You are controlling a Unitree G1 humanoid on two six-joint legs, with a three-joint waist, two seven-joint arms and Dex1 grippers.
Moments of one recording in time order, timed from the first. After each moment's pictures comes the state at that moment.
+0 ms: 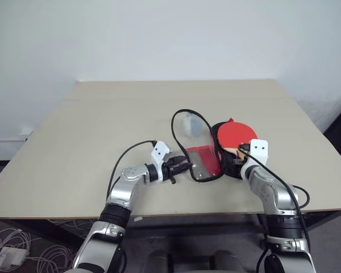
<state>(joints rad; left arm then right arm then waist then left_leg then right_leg) -0.44 0.24 -0.14 0.42 -0.23 0.18 -0.90 -0.34 -0.09 -0.08 -0.04 0.19 0.87 -0.08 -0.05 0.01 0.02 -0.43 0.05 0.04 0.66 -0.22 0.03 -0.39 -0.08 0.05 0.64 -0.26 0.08</state>
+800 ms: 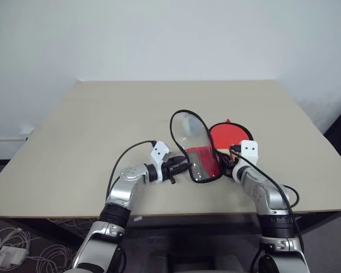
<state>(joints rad) -0.45 0.25 -0.14 0.42 -0.23 0.18 -0.90 -0.34 -0.04 -0.09 -0.03 0.18 0.87 -0.03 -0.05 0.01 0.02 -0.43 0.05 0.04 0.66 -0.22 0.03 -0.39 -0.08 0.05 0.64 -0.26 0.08</state>
